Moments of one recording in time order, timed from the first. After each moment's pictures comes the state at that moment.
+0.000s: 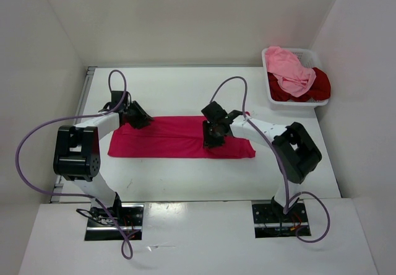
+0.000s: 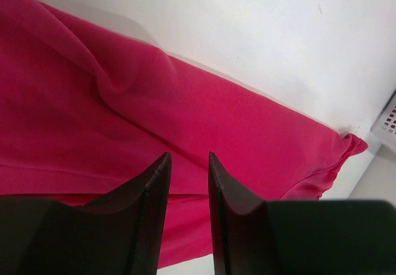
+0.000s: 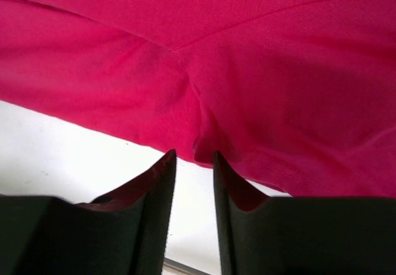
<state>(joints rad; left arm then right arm) -0.01 1.70 0.98 -0.17 0.32 -0.80 0.69 1.73 1.14 -0.52 -0.04 0.64</state>
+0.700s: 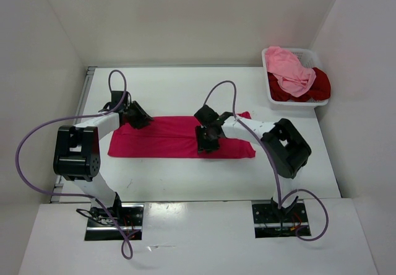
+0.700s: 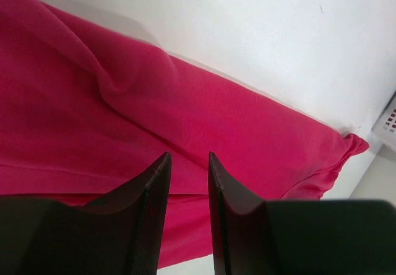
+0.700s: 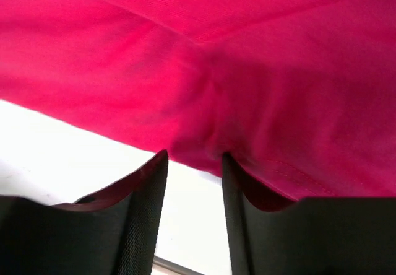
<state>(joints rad) -0.01 1.70 0.98 -0.17 0.32 -0.79 0.74 1.84 1.17 -0.52 -0.08 0.63</state>
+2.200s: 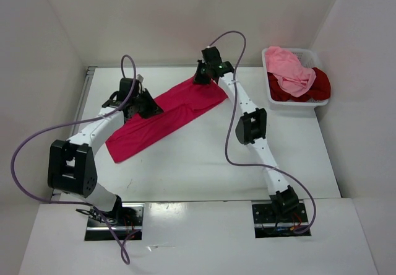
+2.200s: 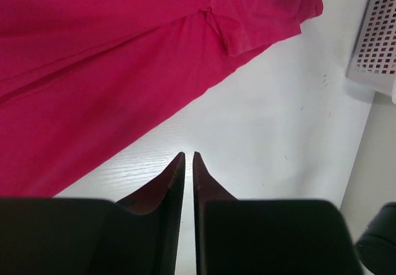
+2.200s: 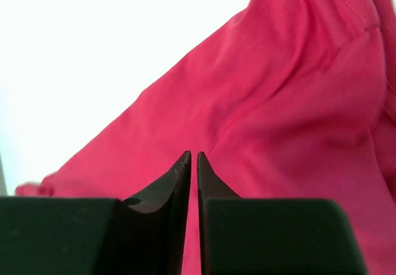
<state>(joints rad) -0.19 1.54 1.12 -0.33 0.27 -0.71 0.42 2.86 2.94 -0.81 -0.15 0.62</state>
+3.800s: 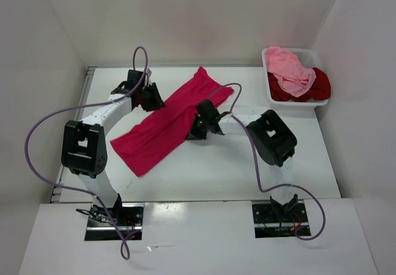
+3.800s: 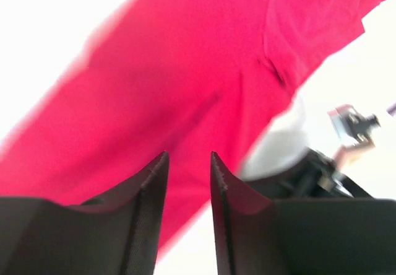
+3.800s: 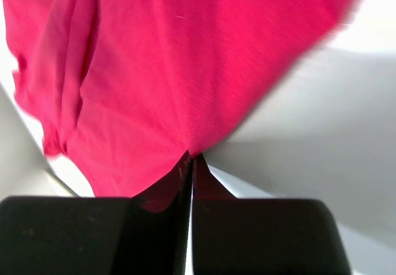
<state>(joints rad) -0.18 1.73 1.29 -0.39 0.22 -0.52 0.68 2.06 1.25 -0.05 -0.22 1.01</state>
